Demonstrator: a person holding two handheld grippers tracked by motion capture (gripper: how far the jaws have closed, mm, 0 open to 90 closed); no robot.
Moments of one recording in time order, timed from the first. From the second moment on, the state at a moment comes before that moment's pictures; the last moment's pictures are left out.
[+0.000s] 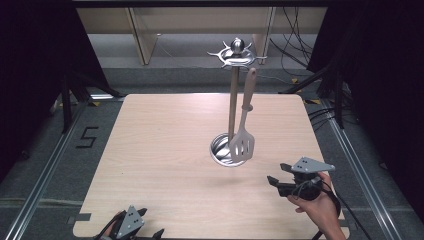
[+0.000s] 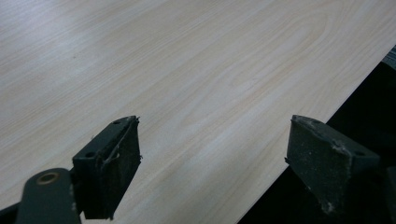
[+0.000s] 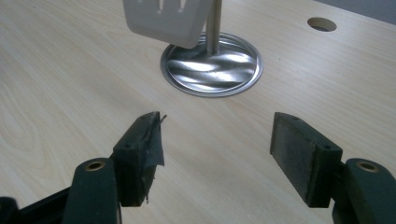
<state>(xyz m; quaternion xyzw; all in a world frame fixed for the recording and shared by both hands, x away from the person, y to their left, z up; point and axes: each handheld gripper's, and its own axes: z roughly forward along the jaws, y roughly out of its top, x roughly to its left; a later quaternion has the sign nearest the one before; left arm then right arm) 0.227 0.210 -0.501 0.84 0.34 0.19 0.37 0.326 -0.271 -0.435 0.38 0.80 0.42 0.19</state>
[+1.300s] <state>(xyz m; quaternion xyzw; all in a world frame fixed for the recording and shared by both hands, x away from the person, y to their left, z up) 0.226 0.212 -0.499 0.86 0.31 0.20 0.35 0.312 -0.272 -0.466 0.39 0.81 0.40 0.16</state>
